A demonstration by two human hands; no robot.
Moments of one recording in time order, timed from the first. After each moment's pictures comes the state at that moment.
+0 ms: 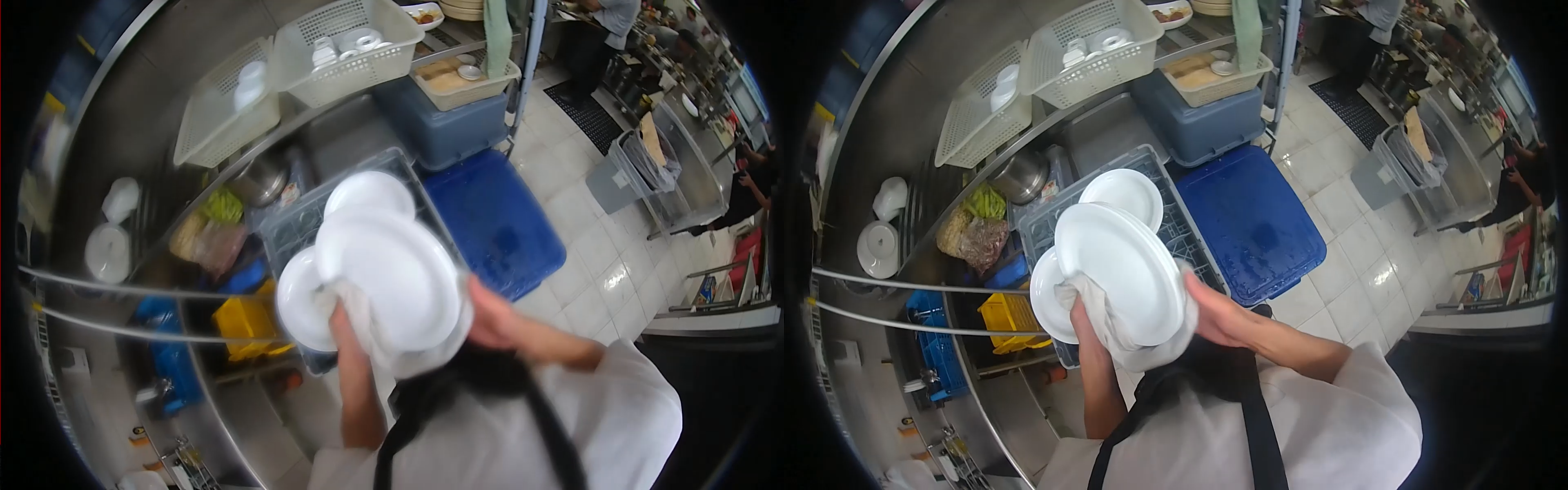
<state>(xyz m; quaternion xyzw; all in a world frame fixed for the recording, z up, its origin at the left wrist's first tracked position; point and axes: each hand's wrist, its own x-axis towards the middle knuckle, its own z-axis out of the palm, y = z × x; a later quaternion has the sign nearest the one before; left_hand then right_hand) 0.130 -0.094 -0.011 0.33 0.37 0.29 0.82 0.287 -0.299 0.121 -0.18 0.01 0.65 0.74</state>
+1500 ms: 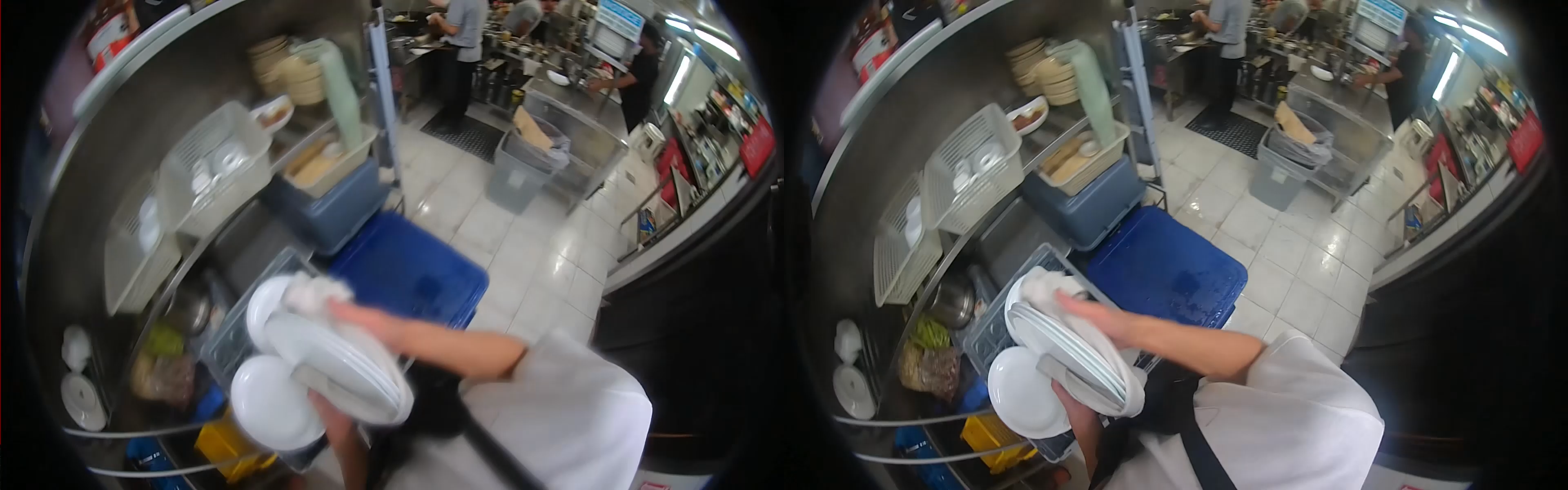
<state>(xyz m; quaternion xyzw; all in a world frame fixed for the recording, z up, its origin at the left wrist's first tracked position) 0.169 -0.164 0.011 0.48 0.26 0.18 0.82 0.345 -0.275 0.134 -0.35 -0.10 0.60 0.71</state>
